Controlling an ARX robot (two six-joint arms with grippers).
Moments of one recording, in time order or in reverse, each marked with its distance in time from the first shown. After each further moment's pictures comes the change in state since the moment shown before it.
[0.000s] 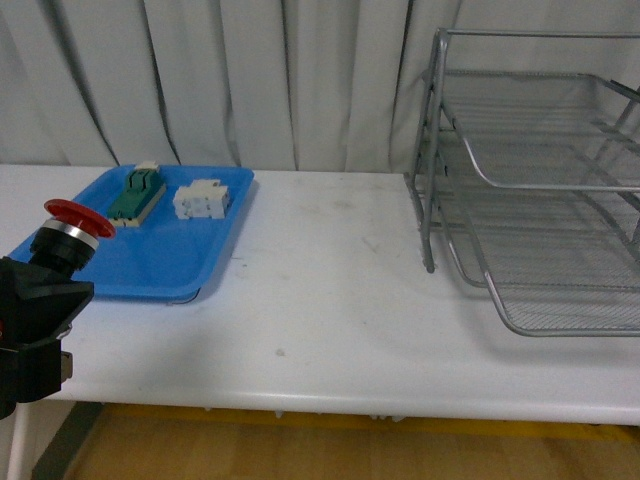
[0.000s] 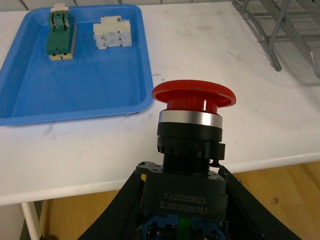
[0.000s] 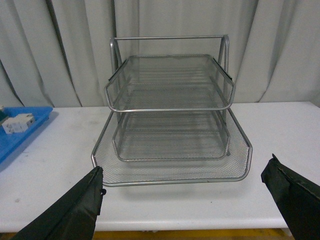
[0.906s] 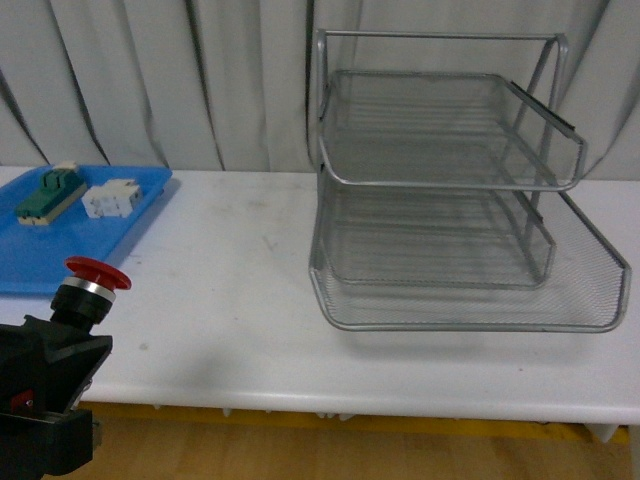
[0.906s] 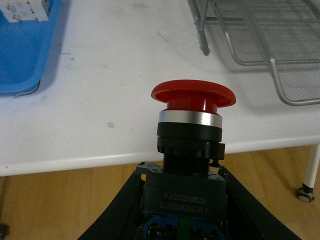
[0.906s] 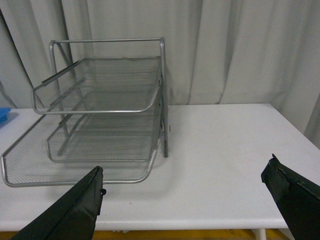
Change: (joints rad) left arm -0.055 0.071 -0.070 0.094 -0.028 -0.072; right arm 0.000 0.000 0.000 0.002 0.000 0.000
